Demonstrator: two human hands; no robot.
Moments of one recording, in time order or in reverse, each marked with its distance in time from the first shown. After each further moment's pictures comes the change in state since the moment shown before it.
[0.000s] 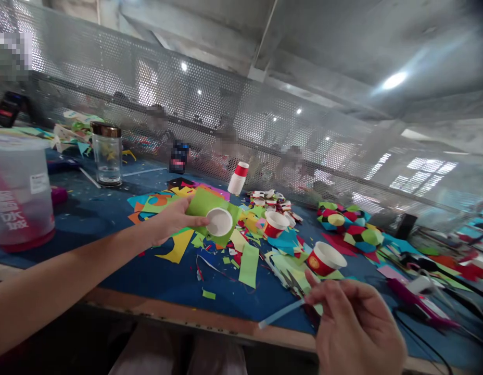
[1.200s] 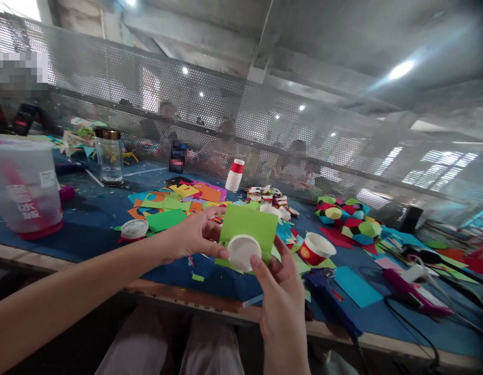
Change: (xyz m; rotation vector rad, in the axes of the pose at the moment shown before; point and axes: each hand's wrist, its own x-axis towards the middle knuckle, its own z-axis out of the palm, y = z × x) left_hand -0.042 0.017 0.077 0.039 -0.338 -0.050; right_hand -0.025 0.007 0.020 0.097 -0.268 0.516
